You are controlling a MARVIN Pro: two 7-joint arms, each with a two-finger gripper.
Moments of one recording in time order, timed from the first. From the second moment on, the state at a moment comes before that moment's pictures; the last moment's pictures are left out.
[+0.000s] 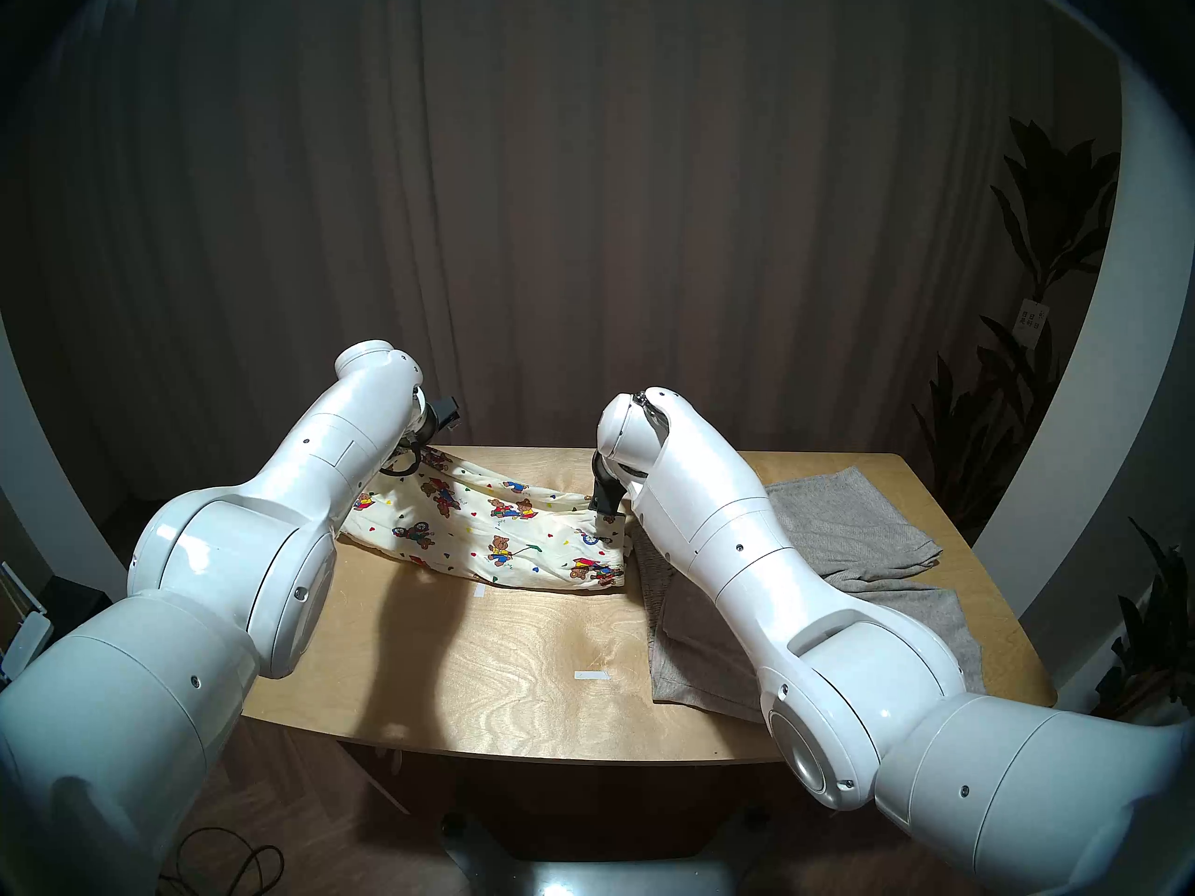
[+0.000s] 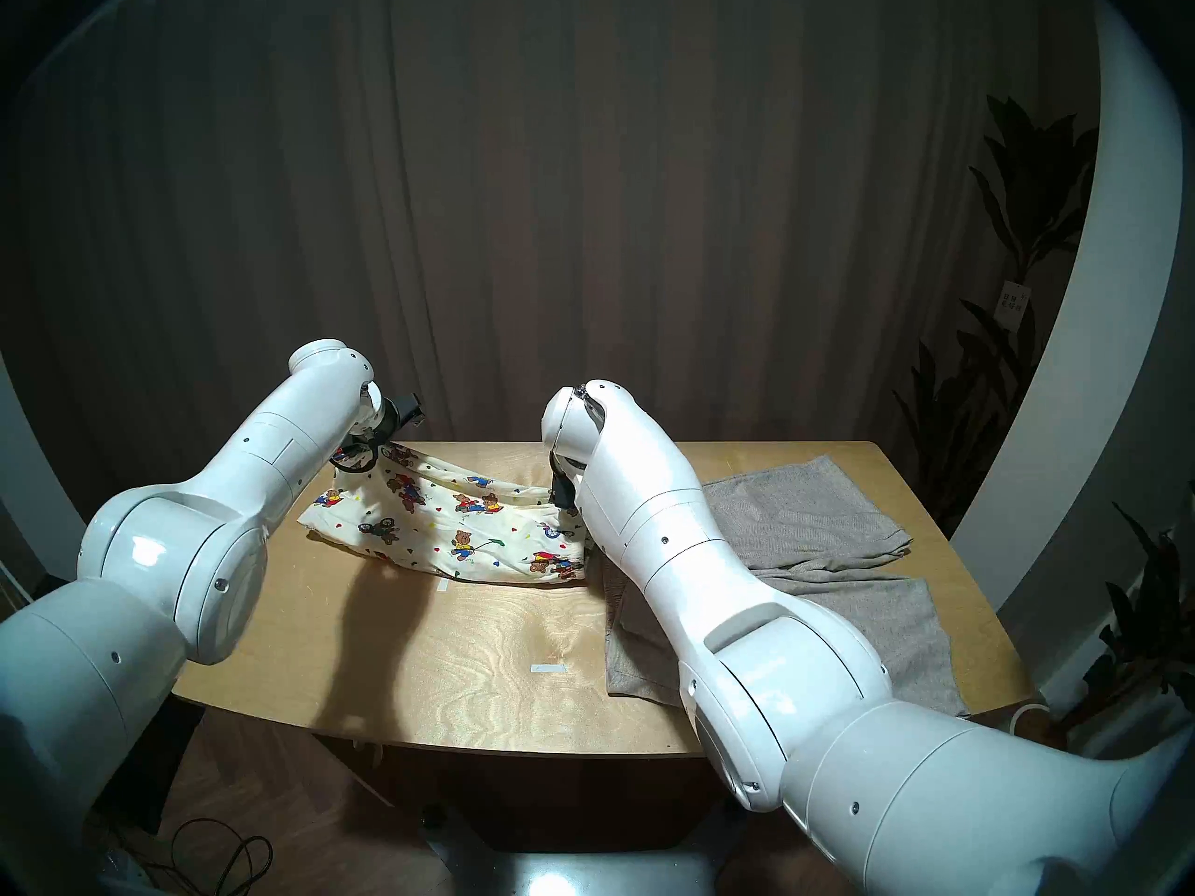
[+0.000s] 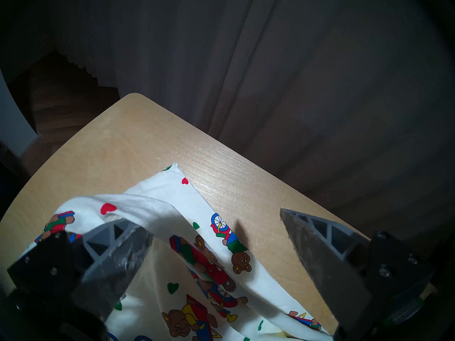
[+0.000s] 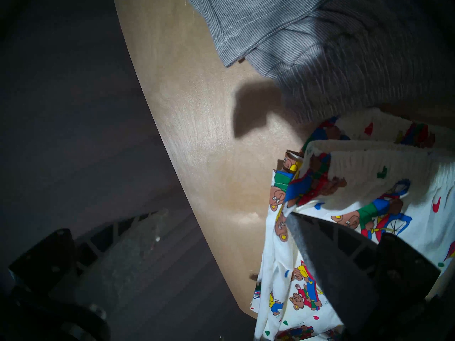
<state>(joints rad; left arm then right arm) 0.49 -1.31 -1.21 -0.50 -1.06 0.66 0.51 -0.78 -1.70 1.19 -0.93 2.06 -0.57 -0.85</state>
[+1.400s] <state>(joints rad) 0.37 -1.26 -1.10 -0.48 -0.97 0.74 0.42 -0.70 -1.73 1.23 -0.89 2.13 -0.58 -0.82</state>
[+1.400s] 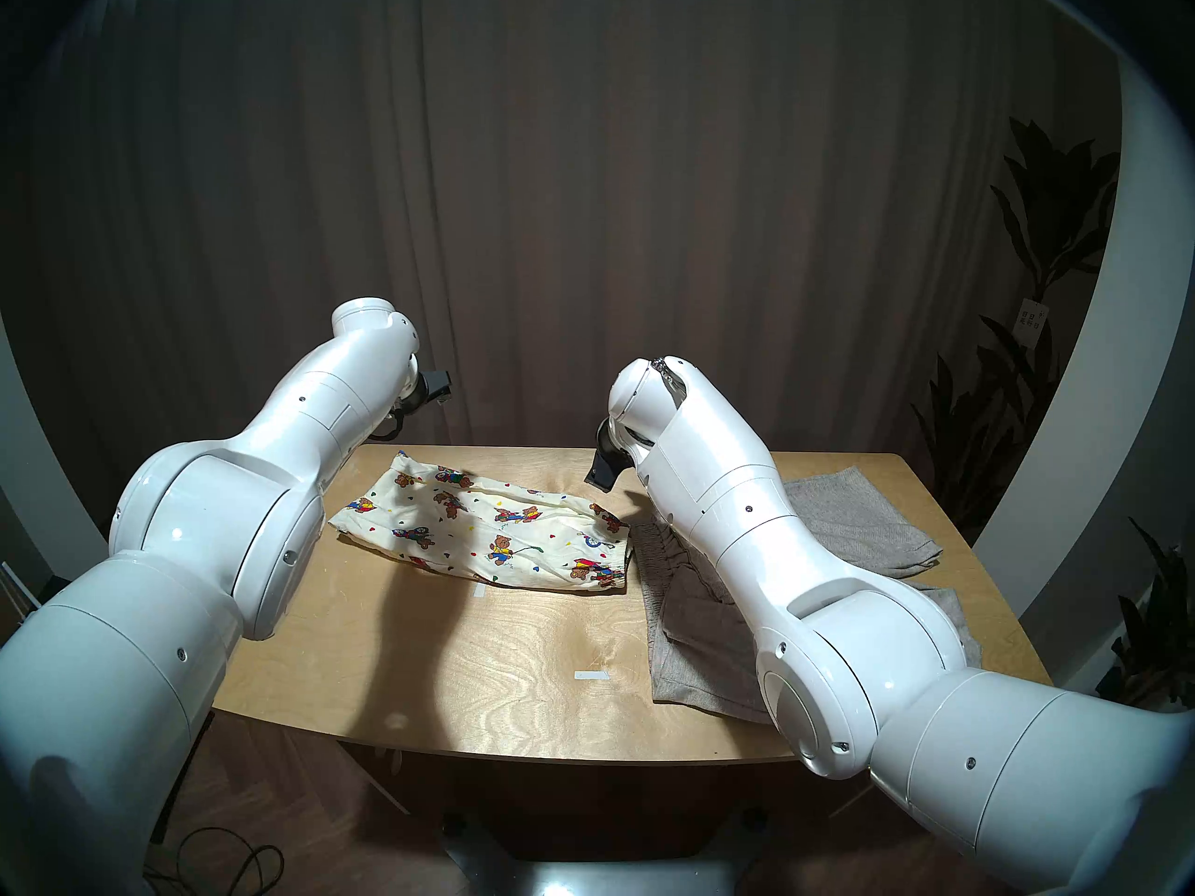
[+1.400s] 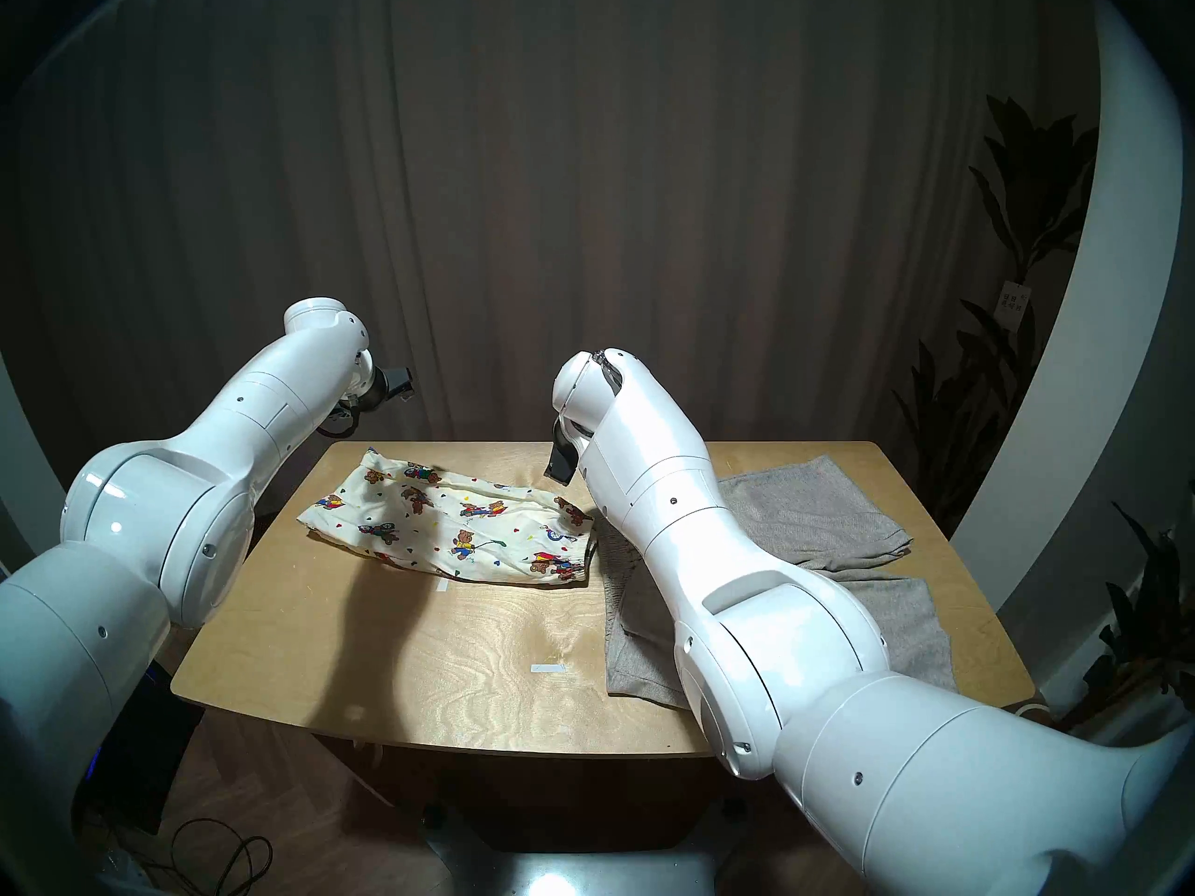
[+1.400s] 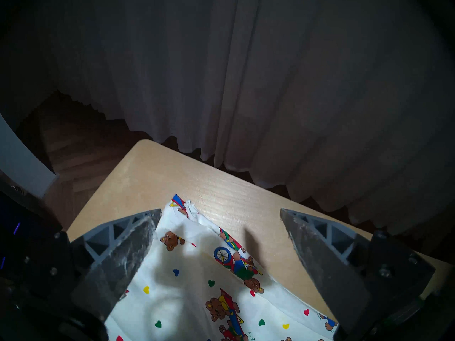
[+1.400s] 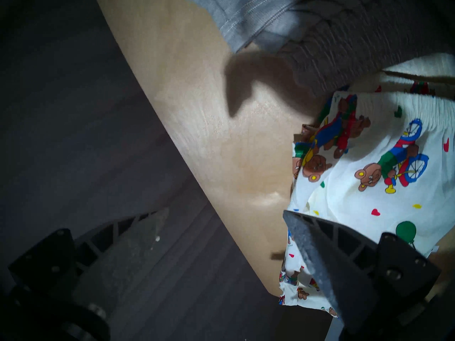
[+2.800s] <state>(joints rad) 0.57 -1.06 -1.14 -0.55 -1.01 0.63 -0.10 -0.96 -1.54 0.99 -1.28 1.96 -0.38 -0.50</state>
